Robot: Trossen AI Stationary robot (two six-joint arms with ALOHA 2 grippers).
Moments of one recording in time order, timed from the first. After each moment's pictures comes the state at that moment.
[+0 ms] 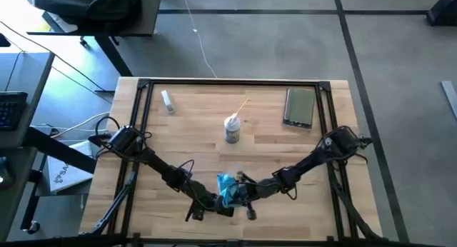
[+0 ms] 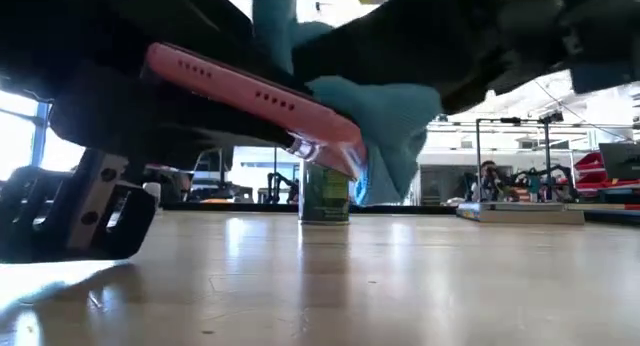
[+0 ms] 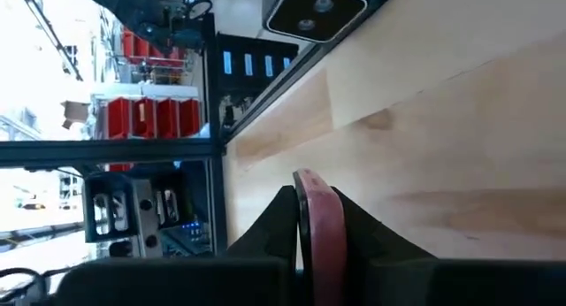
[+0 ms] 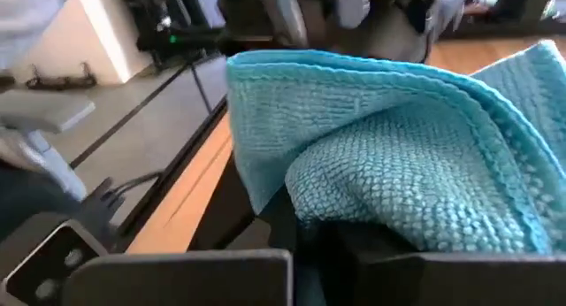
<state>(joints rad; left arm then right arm) -0.54 2.01 0.83 0.85 -0.03 1.47 0.48 2.07 0.91 0.89 0.22 0.18</state>
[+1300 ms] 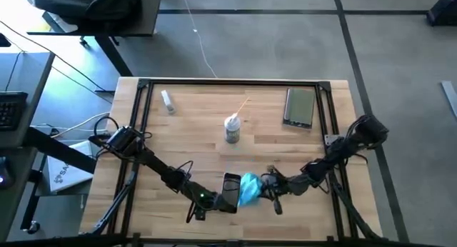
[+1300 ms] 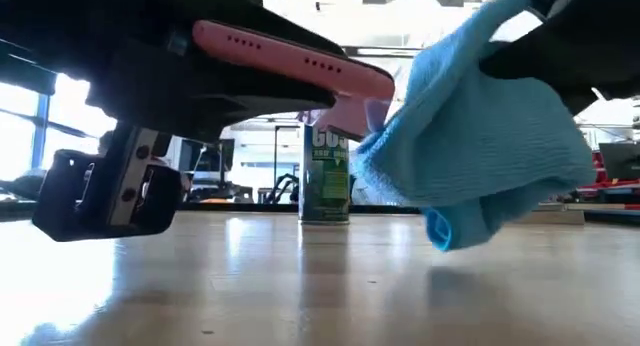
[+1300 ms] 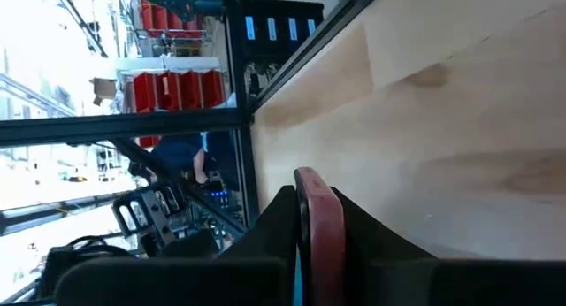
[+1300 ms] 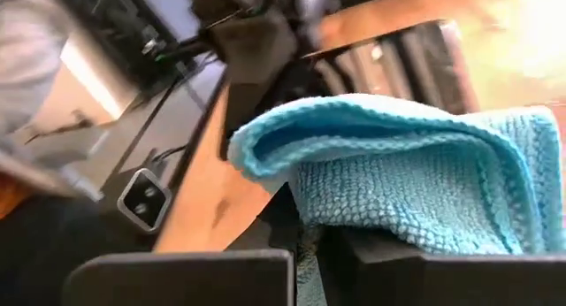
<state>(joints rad) -0.55 2.01 0.84 0.88 -0.14 1.52 0.62 1.73 0.58 0.81 0.33 0.47</state>
